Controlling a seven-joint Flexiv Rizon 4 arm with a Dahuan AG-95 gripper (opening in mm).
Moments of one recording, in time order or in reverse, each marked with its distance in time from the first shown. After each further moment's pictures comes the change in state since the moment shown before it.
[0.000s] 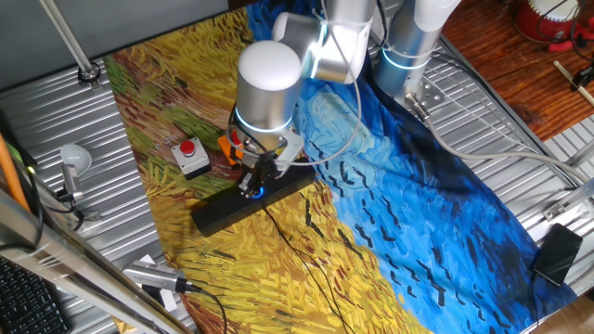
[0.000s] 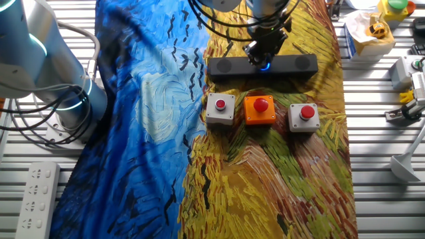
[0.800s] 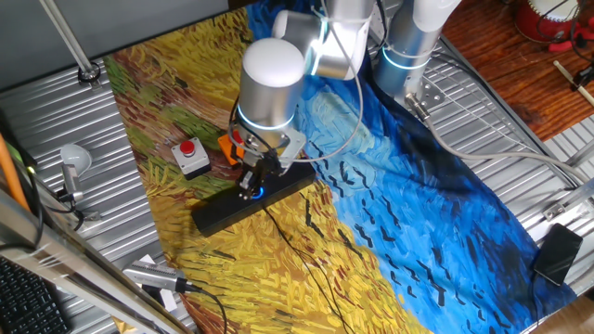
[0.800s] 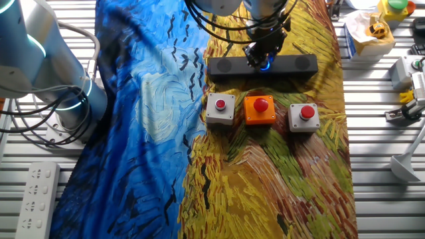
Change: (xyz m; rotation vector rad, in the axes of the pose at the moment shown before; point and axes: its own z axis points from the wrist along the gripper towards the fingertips) arm 0.000 -0.001 -0.002 0.006 -0.008 0.067
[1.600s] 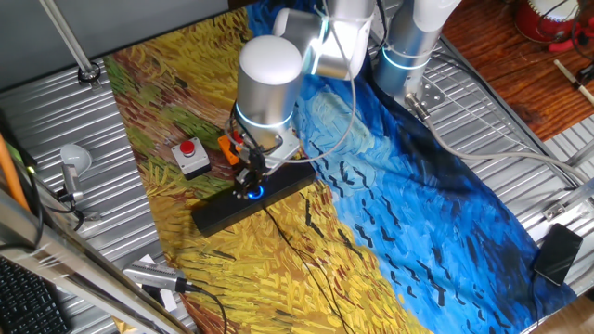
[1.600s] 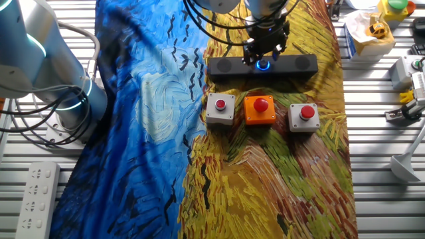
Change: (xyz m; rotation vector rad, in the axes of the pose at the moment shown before) arm 0.001 0.001 -0.002 -0.002 -0.002 0.219
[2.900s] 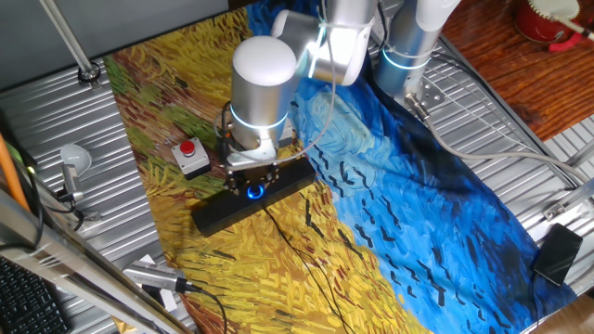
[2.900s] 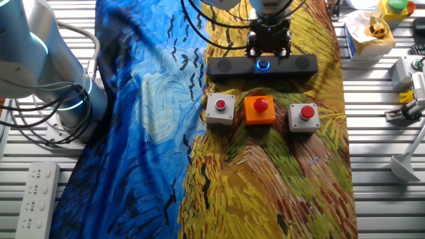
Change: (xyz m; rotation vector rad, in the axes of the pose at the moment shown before) arm 0.004 -0.011 -0.003 -0.001 0.000 0.552
